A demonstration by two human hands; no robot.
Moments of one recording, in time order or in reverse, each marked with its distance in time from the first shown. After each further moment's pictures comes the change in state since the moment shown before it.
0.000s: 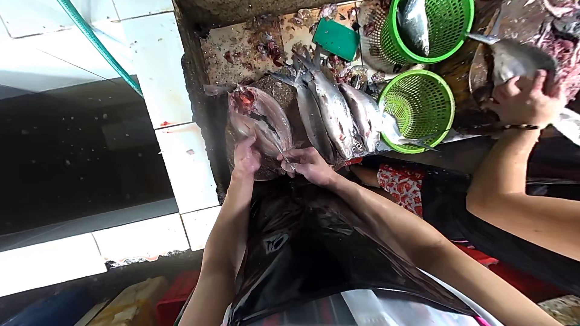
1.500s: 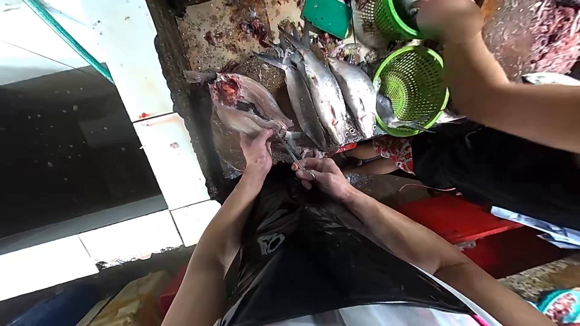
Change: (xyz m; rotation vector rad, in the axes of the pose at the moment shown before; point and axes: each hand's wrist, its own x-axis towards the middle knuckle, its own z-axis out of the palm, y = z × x) left_hand -0.033 -0.045 0.045 0.006 0.063 0.182; right_hand -0.077 0.010 -0.004 0.286 0.124 0.150
